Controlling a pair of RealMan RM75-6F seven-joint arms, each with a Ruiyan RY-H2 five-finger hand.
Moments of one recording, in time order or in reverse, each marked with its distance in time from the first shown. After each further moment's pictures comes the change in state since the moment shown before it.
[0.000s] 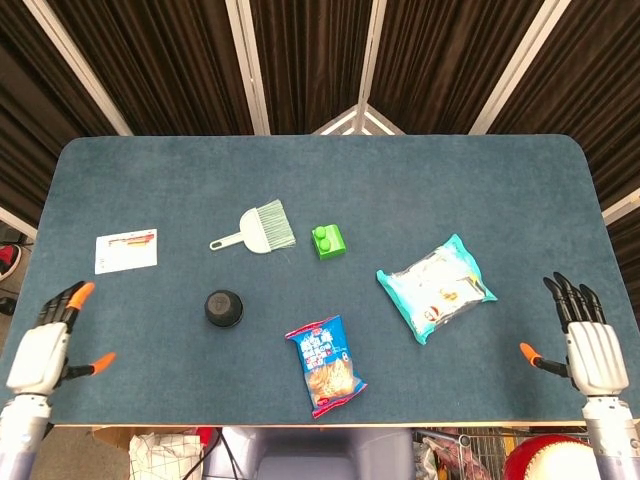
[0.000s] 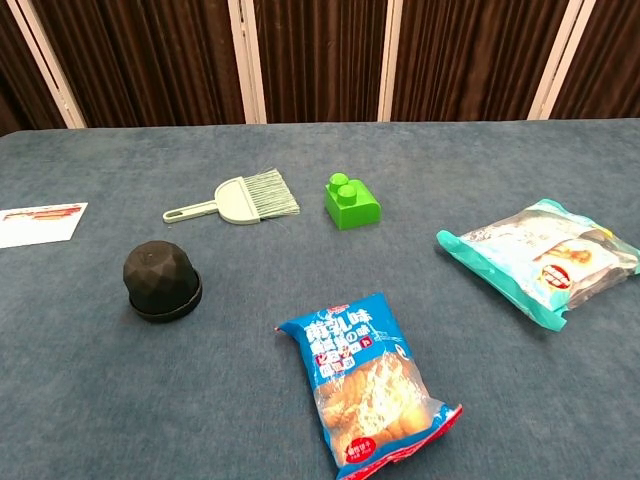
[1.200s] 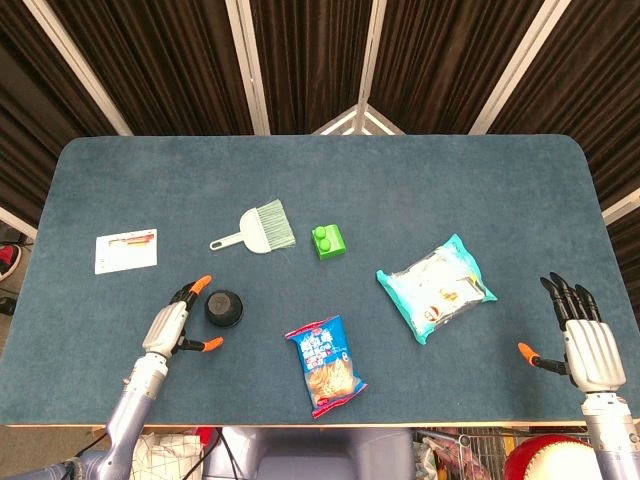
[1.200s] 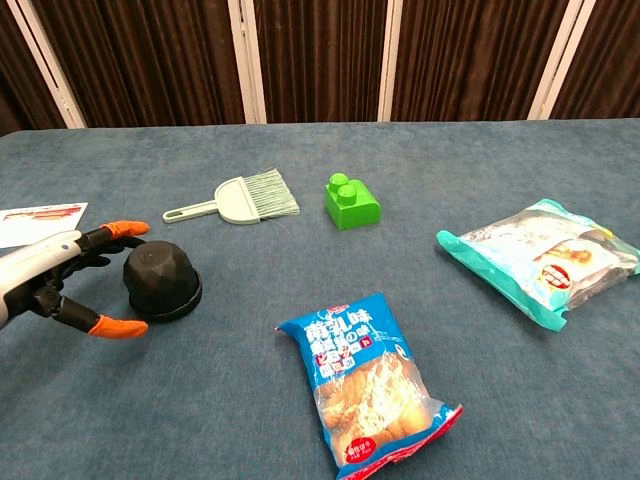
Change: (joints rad) left arm -0.253 -0.475 -0.073 0.368 -0.125 -0.281 -0.165; right arm 0.013 0.003 -0.002 0.018 0.012 -0.035 0.046
